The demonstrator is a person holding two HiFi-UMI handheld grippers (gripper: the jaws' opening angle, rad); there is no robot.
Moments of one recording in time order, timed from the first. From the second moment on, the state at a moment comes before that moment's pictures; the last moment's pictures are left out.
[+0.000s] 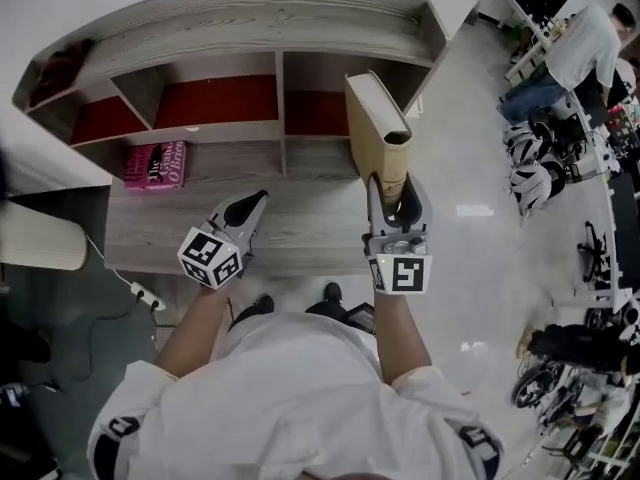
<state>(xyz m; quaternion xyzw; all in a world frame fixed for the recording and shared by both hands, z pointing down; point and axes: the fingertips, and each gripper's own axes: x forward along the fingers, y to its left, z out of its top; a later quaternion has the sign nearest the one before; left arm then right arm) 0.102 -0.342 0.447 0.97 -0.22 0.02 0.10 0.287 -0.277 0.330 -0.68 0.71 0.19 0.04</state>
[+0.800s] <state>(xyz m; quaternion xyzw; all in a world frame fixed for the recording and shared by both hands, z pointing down) 0.062 -0.342 0.433 0.93 -0.36 0.01 0.09 0.252 -0.422 0.360 -0.62 0.74 0.25 -0.07</state>
